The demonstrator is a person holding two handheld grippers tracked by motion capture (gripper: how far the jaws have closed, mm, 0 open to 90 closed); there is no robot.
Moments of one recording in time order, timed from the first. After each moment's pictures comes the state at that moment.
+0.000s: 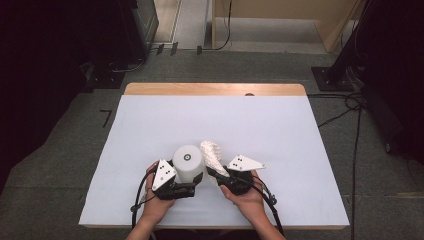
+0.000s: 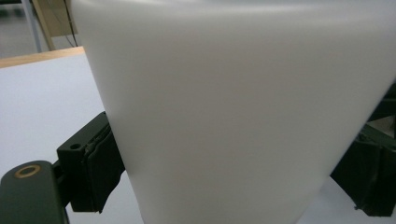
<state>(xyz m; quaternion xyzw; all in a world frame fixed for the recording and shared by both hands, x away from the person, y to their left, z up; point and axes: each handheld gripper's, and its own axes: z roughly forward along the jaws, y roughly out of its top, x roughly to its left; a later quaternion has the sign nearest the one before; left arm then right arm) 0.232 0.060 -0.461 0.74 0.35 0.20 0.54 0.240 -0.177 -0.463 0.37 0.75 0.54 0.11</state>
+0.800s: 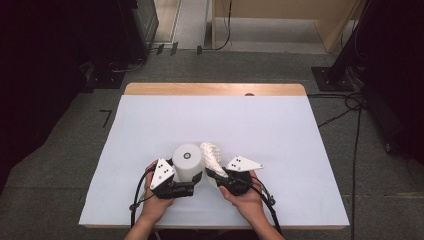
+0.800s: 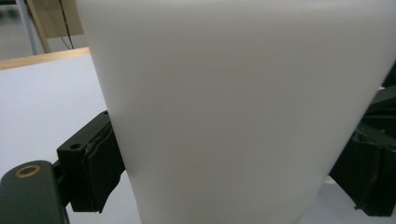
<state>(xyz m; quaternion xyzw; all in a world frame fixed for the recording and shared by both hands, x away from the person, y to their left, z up) 0.235 0.062 -0.460 0.74 0.34 0.20 0.54 0.240 -0.175 -0.469 0.37 0.75 0.53 0.10</state>
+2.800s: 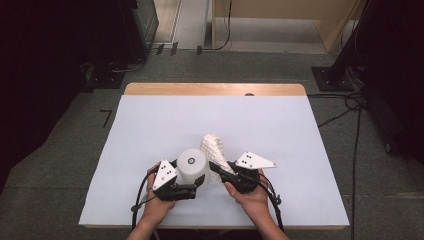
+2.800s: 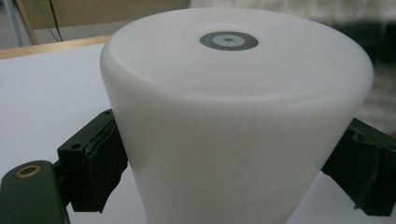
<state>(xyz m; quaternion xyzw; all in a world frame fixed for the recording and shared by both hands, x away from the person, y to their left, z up) 0.232 0.061 -0.454 0.74 0.35 0.17 0.54 0.234 -0.189 -0.436 0.36 0.72 0.59 0.11</state>
